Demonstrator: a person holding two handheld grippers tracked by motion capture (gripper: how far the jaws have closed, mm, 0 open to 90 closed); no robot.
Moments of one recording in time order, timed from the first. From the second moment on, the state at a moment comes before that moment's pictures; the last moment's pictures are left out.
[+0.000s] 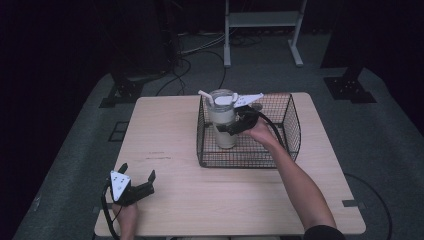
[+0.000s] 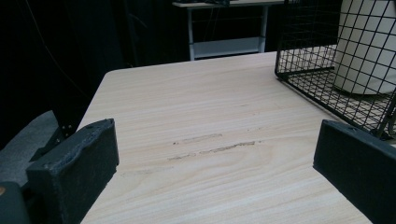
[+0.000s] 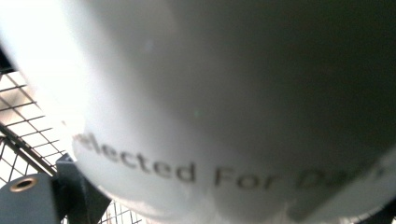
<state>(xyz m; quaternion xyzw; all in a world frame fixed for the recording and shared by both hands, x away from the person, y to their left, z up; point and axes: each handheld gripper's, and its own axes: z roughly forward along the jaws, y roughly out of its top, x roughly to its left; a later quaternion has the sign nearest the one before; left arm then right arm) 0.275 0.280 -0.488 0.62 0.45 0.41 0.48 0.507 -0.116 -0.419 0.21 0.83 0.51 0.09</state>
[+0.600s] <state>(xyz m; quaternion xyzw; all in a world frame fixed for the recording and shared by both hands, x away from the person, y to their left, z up) 0.276 0.279 -0.488 0.63 0.45 0.41 0.48 0.504 -0.126 -0.425 0.19 0.83 0.52 0.10</state>
